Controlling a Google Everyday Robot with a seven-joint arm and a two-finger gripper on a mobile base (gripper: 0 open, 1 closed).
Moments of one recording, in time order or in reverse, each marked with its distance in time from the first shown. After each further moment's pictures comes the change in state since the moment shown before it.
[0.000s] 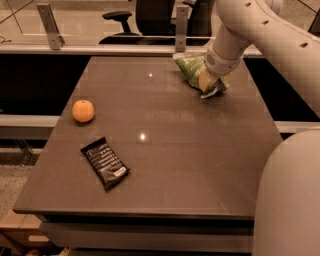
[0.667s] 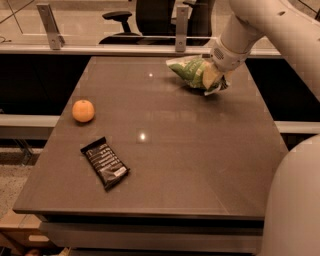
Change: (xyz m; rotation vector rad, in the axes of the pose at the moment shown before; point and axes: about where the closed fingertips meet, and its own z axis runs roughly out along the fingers) arm 0.004 0.002 -0.028 -0.035 -0.027 -0.055
